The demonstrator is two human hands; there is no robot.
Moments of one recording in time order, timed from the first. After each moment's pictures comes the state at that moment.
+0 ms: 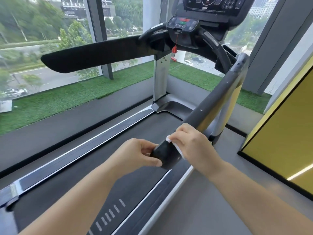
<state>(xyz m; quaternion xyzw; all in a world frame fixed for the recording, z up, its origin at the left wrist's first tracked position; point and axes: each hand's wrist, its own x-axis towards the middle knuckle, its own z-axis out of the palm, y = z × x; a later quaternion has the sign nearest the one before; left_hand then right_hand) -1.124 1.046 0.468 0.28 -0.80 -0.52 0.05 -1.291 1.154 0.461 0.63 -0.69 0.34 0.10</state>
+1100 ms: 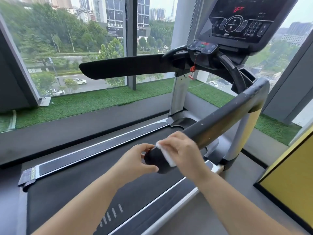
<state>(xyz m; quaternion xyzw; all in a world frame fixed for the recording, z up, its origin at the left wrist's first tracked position) -1.128 1.091 0.452 0.38 -0.77 -0.48 0.18 -1.295 1.161 0.464 0.68 -0.60 0.42 -0.01</state>
